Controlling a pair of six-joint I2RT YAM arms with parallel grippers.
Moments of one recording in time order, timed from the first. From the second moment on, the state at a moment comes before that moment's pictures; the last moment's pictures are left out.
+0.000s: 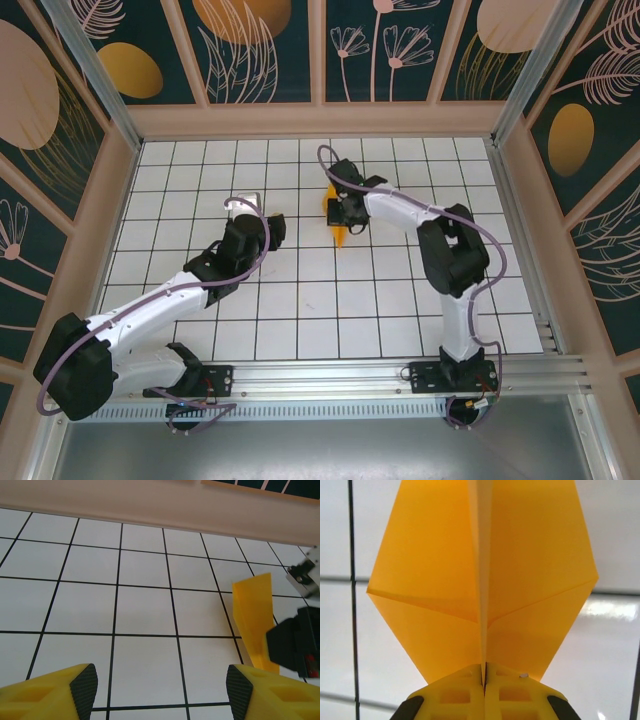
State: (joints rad) left arm -0.71 1.18 0.71 -0.01 -0.48 -0.49; right arm 0.59 2.05 1.55 -0.64 0.01 0.51
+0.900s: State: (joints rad) left arm -0.71 1.18 0.74 -0.03 -0.49 -0.49; right arm 0.57 2.15 1.80 -0.85 0.06 0.41
